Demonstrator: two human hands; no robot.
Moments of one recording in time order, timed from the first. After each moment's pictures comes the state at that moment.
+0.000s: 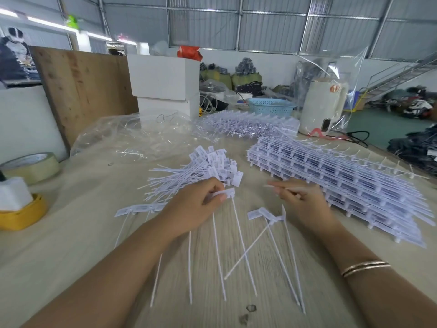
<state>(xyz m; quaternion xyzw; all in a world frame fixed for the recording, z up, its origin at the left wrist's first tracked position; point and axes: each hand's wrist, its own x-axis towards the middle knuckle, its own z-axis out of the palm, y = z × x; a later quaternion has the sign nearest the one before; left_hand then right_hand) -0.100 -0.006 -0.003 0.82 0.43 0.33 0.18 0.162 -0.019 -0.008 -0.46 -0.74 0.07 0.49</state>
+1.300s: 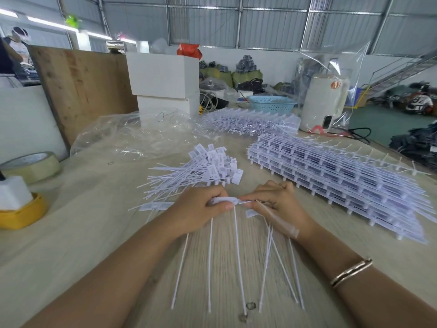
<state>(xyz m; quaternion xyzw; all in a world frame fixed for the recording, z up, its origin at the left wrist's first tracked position) -0.094 -0.010 -0.005 0.83 0.41 0.30 0.24 0.118 -0.032 -0.007 -0.42 -0.82 0.02 0.39</state>
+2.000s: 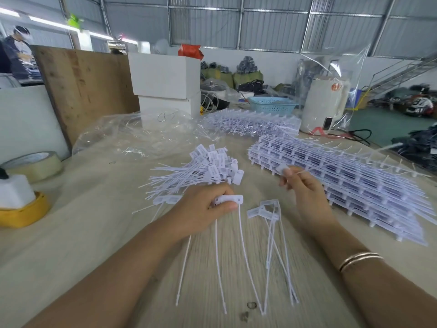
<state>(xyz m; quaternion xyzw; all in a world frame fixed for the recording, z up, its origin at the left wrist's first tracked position) -0.091 -0.015 -0.001 0.85 0.36 0.33 0.19 0.146 -0.022 -0.005 -0.49 -0.59 0.26 0.59</state>
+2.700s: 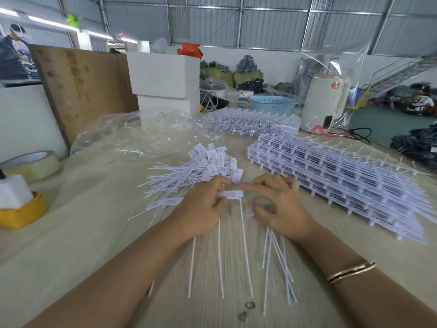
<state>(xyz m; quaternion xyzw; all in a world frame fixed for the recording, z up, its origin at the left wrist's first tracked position) -0.081 -0.015 -0.007 0.81 0.45 0.32 0.18 0.120 -0.031 -0.007 -0.47 -0.82 -0.05 0.33</state>
